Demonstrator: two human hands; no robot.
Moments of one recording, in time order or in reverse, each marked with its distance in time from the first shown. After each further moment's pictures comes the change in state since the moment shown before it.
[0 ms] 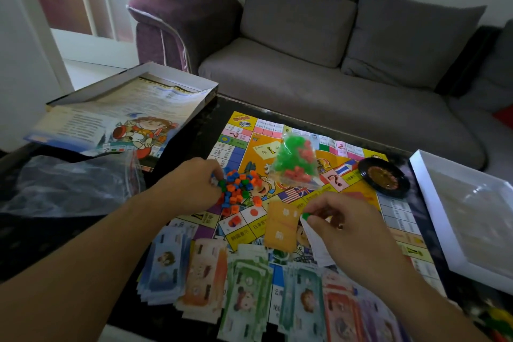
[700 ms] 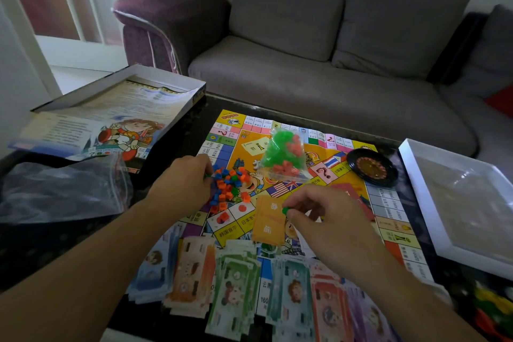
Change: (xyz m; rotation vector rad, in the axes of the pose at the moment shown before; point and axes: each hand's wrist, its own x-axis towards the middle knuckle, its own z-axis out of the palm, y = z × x) left_hand 0.001 0.011 0.017 0.138 0.218 -0.012; right_hand -0.007 -0.007 0.001 0.064 -0.002 -0.010
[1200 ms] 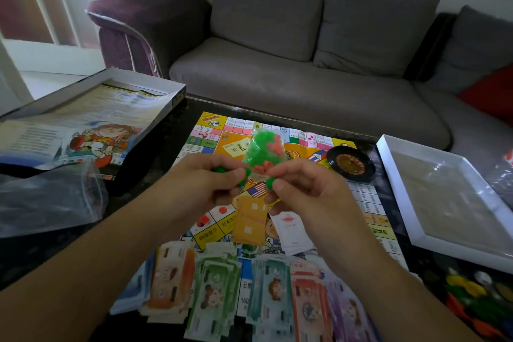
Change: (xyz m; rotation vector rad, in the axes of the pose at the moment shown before) left_hand -0.043 0.078 -0.031 -1.179 -0.362 -0.102; right_hand -0.002 -0.022 -0.019 0.618 0.090 0.079
